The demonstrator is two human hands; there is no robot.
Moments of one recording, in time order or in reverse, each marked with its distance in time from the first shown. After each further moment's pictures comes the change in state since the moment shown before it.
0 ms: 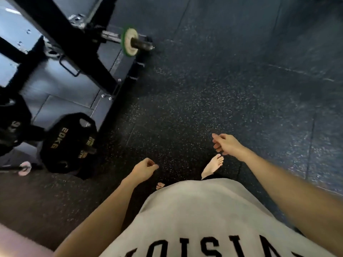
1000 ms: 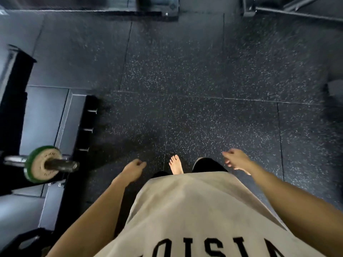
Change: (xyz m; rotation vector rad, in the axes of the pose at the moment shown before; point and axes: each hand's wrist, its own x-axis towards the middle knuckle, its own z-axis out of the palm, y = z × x) left_hand 0.308 0.531 -0.070 0.142 -0.126 0.058; right_hand 0.285 -0.110 -0.431 0.120 0.144 0.264
